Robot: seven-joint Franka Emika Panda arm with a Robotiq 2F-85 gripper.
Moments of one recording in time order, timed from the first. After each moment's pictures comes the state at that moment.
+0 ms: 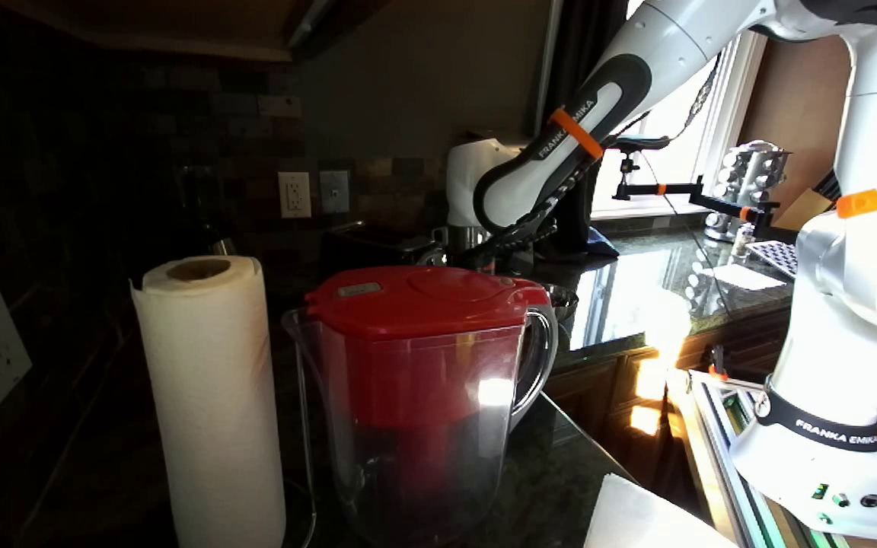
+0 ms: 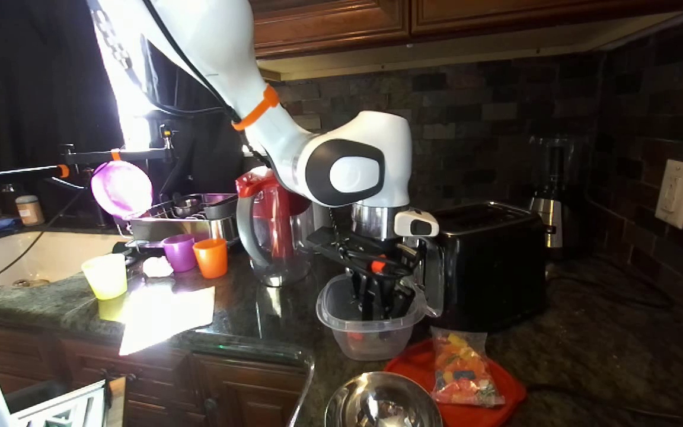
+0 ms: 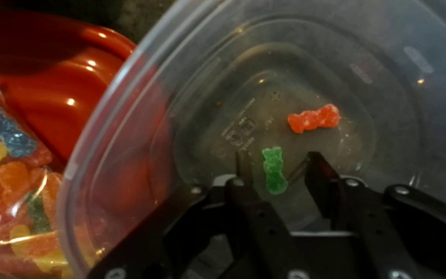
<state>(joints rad) -0.04 0.14 -0.02 -2.33 -0.01 2.42 -0.22</state>
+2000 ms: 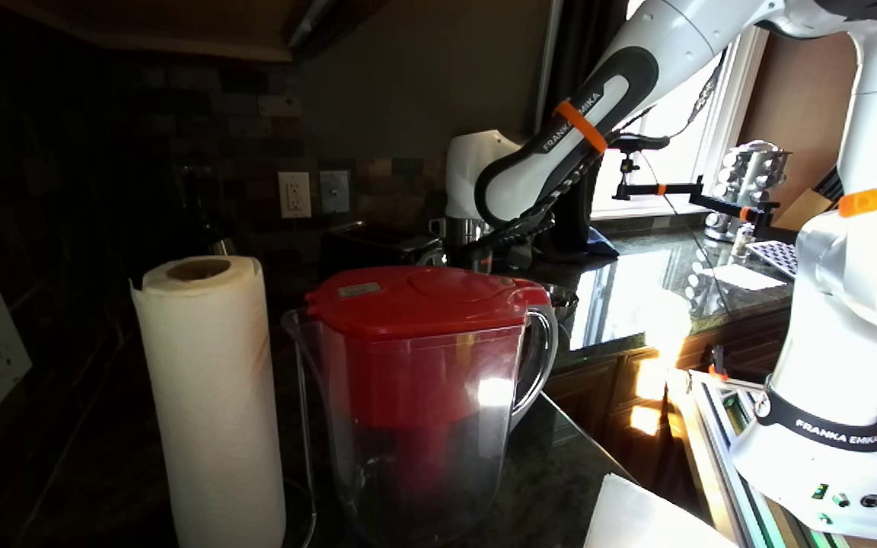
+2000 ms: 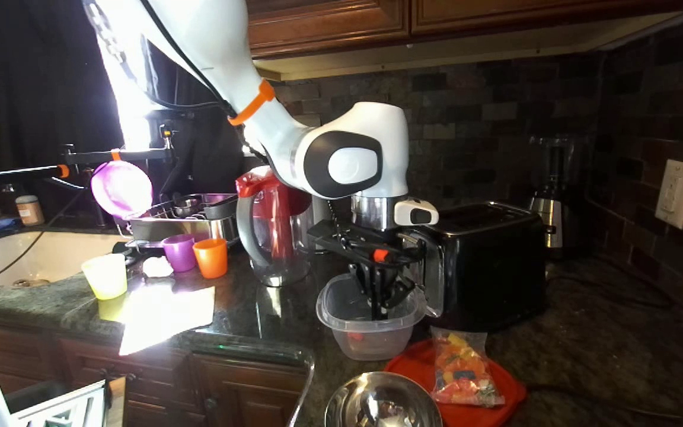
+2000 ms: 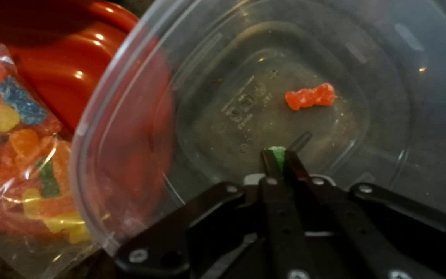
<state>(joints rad) -0.04 0.12 -0.01 -2.33 -0.03 2.43 -0.22</state>
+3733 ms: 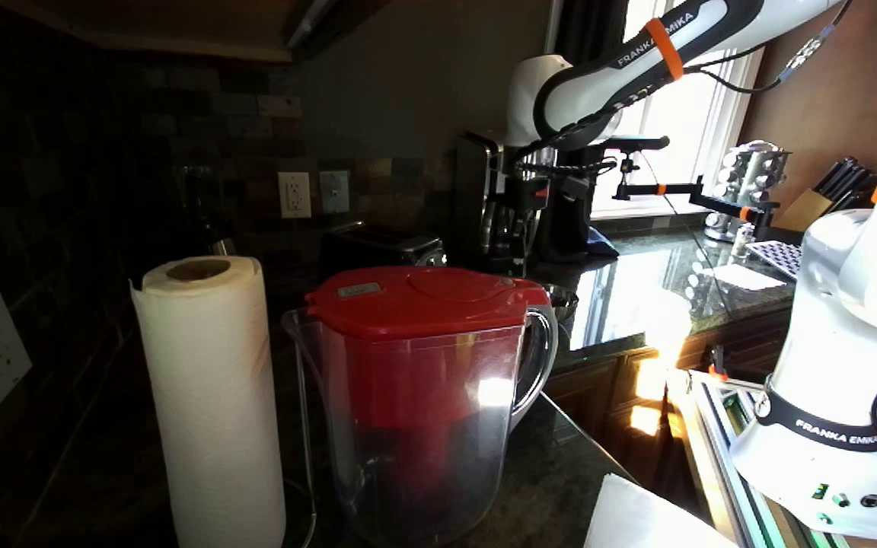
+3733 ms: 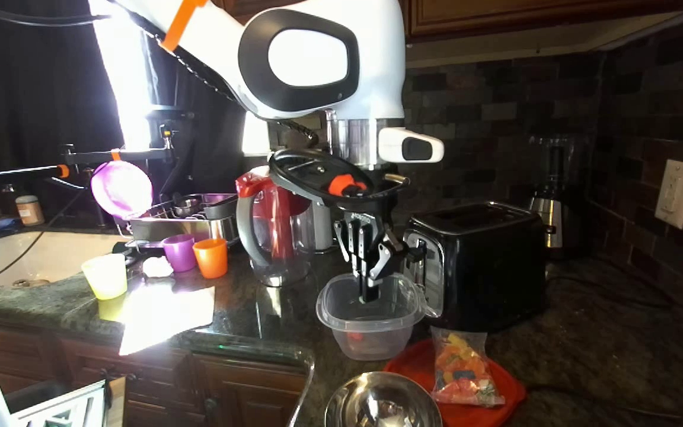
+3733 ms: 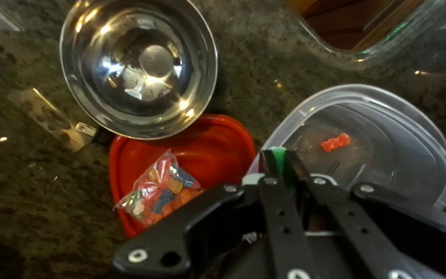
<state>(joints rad) -0.11 -0.25 -0.11 -2.44 -0.04 2.19 -0.20</state>
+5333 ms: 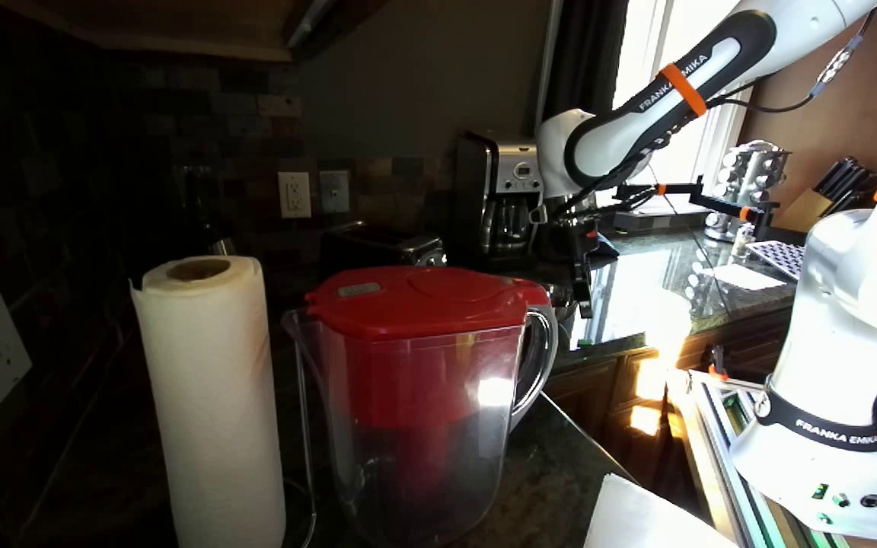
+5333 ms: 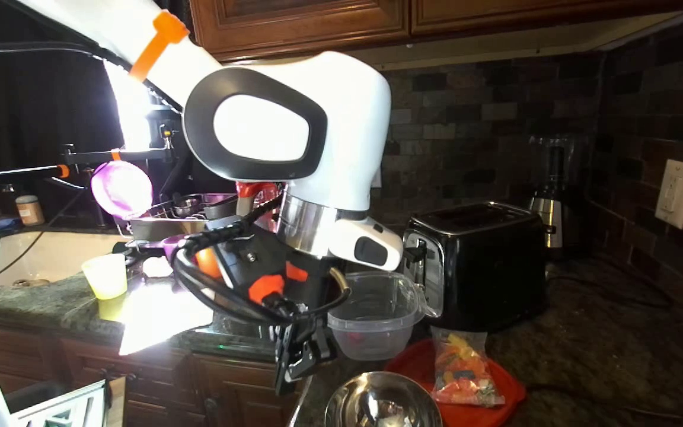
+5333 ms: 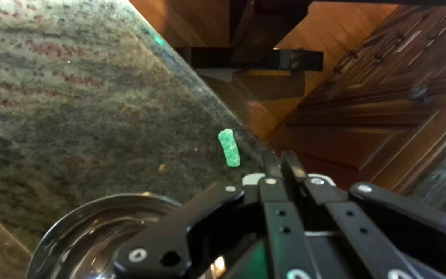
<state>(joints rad) -0.15 -0.28 -0.18 -2.64 -0.08 2.08 -0.29</state>
